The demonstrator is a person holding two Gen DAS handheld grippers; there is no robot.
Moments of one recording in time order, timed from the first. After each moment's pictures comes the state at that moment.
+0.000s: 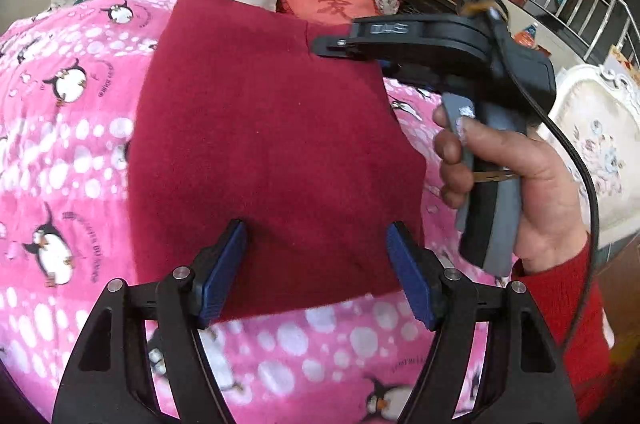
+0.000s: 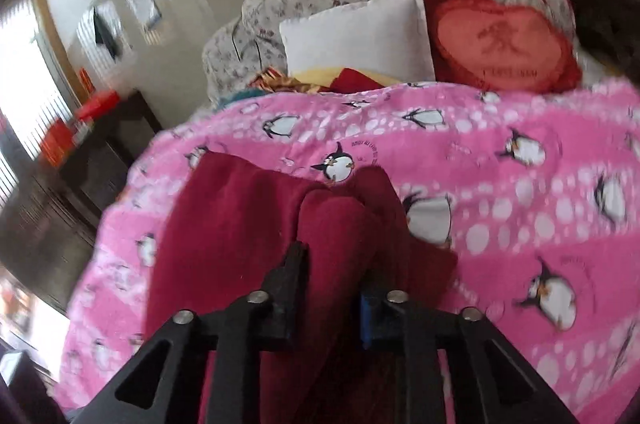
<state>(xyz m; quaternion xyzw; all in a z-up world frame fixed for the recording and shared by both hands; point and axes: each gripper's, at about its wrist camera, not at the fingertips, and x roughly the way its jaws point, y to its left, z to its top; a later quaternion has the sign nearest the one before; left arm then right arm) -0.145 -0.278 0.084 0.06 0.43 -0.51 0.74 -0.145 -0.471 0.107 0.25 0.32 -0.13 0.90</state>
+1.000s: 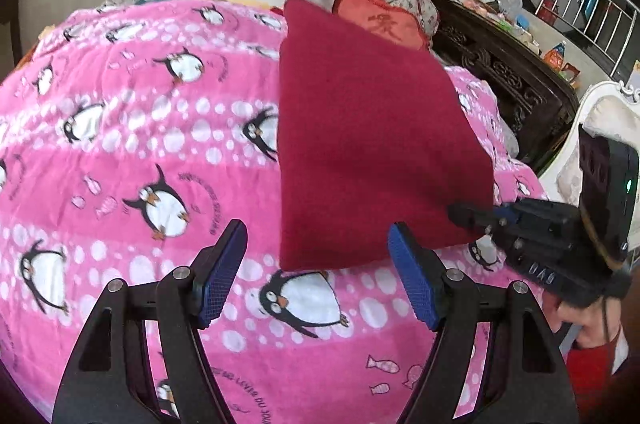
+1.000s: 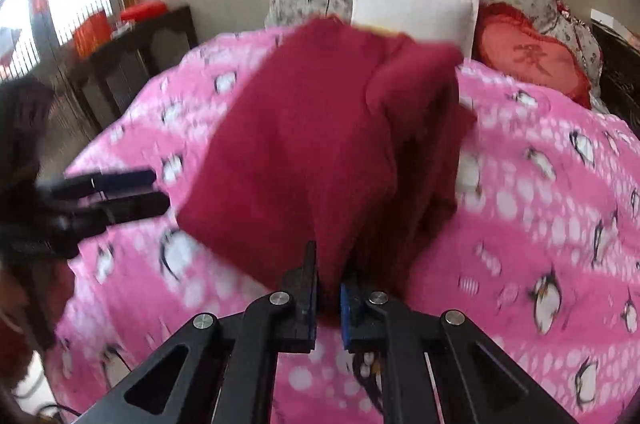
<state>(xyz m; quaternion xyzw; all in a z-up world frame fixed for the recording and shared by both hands) -0.134 -0.209 0.075 0.05 0.42 -0.45 0.79 -0.239 -0.354 0.069 0.09 0.40 -0.09 0.91</state>
